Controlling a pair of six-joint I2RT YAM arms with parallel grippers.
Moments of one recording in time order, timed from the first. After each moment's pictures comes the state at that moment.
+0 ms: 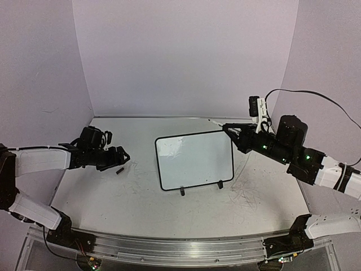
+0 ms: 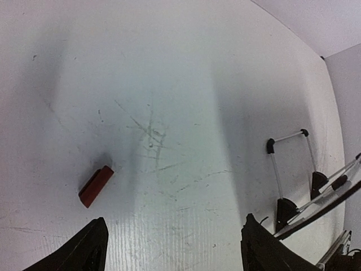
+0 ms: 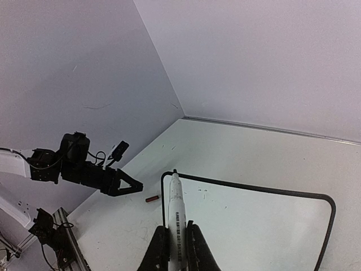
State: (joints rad) left arm -0.43 1.32 0.69 -0.13 0.15 -0.59; right arm 0.78 1.01 0.79 0.16 -0.07 0.37
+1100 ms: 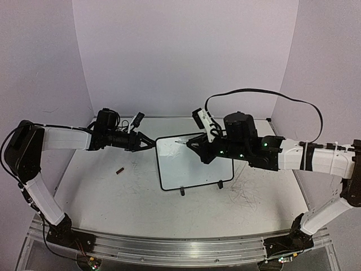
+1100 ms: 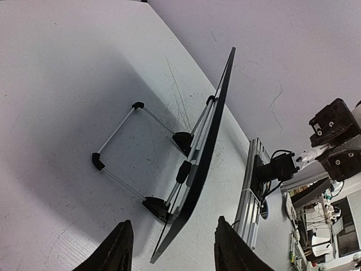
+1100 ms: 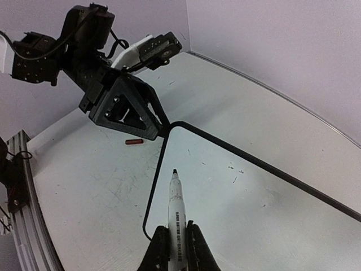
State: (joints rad) left arm -0.44 1.66 1.00 0.13 0.90 -0.38; right arm 0.94 1.45 1.07 0.00 0.00 0.11
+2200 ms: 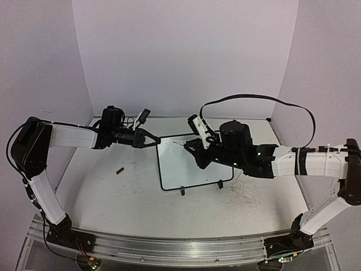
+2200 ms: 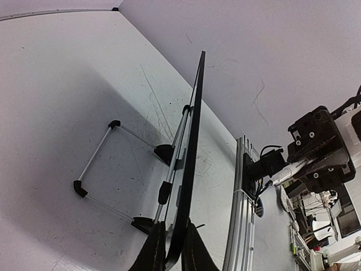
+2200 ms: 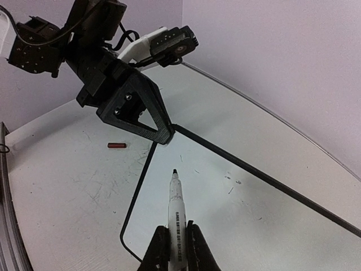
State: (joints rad) left arm -0.46 1.74 1.06 0.24 0.97 -0.39; right arm 0.98 1.48 1.00 0.15 0.11 0.00
